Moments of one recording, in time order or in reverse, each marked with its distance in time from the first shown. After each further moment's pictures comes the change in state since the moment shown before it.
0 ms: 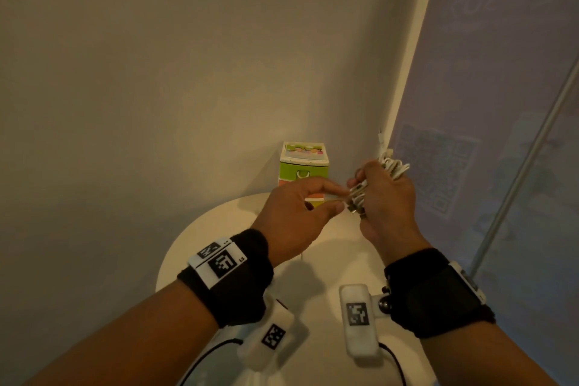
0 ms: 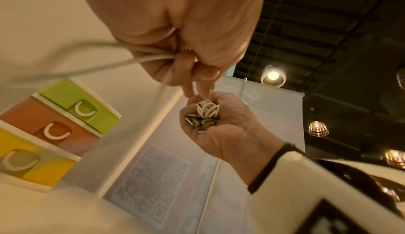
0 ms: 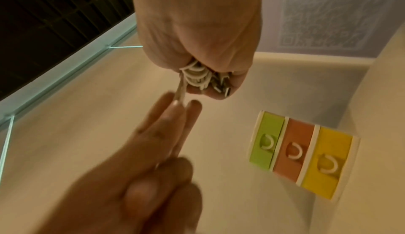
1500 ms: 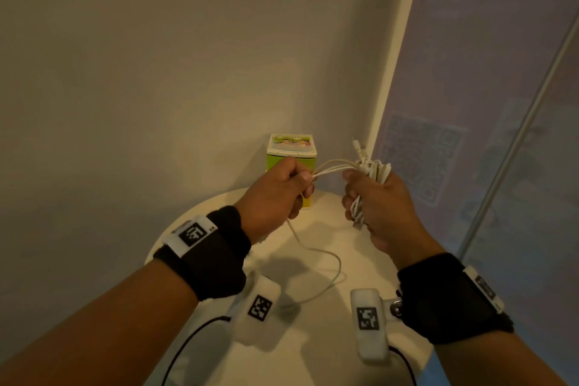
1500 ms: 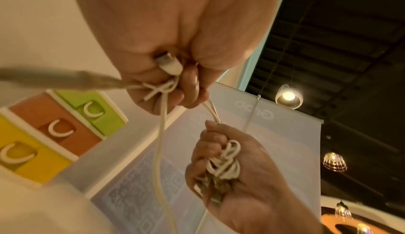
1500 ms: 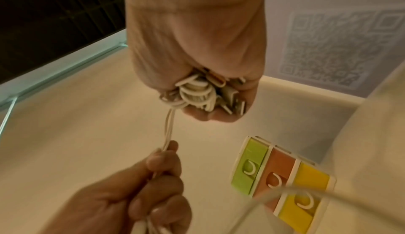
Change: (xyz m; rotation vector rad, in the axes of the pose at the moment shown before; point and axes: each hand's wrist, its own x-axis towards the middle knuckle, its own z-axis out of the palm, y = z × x) left_hand 0.023 -0.009 -0.007 -0.227 -0.118 -0.147; right_hand 0.004 0.011 -0.035 -0.208 -0.253 0.022
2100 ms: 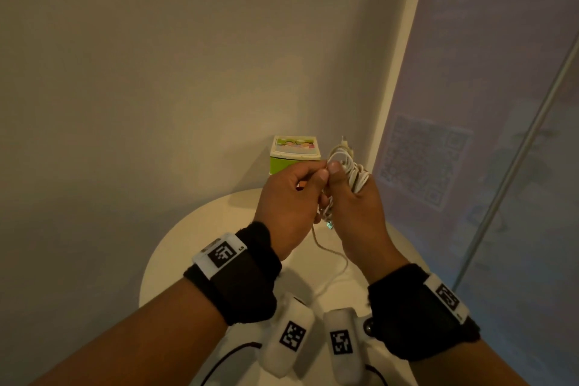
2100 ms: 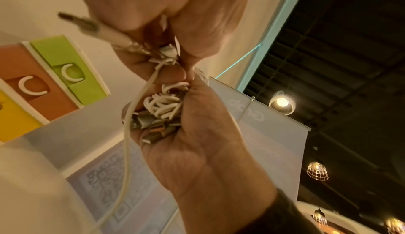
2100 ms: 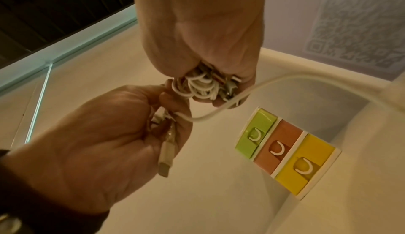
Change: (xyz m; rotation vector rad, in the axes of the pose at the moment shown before) left_hand -0.006 0.001 0.028 -0.026 0.275 0.133; right_hand -0.012 0.009 0.040 0.059 -0.051 -0.201
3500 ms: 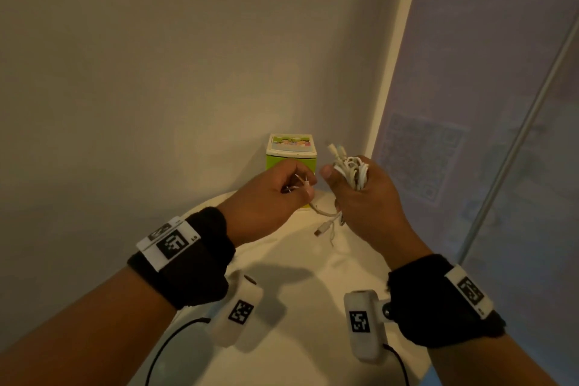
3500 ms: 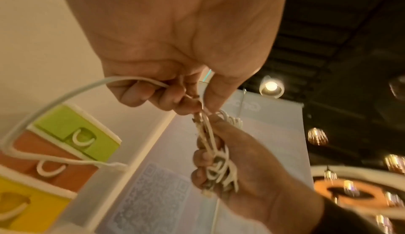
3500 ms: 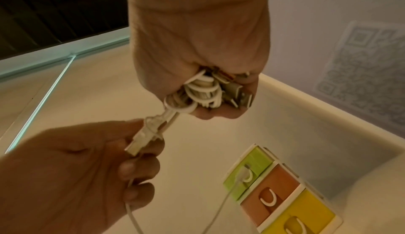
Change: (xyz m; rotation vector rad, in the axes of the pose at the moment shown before) left_hand 0.007 0.012 -0.043 0.359 -0.369 -0.026; right_hand 0.009 -0.013 -0.027 -0.502 -0.012 -0.103
